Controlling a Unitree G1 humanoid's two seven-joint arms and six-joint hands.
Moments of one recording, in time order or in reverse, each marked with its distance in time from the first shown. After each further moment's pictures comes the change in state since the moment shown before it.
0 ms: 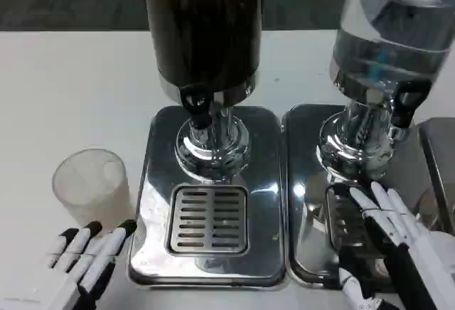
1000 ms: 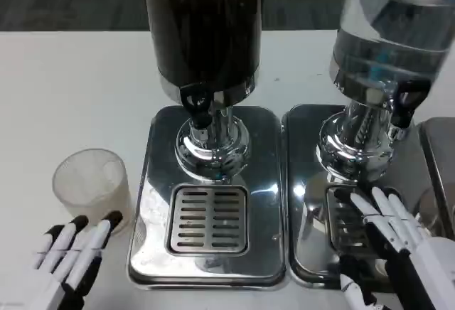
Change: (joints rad) left arm 0.026 -0.038 0.011 0.017 -0.043 -0.027 0.076; right arm 0.023 -0.002 -0.005 -0.005 -0.005 -0.010 -0.001
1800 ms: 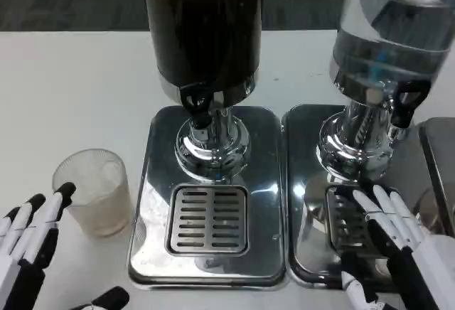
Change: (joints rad) left arm -0.055 -0.027 0.063 0.048 -0.174 -0.005 -0.037; right arm -0.005 0.000 -0.002 0.001 0.017 -0.005 0.003
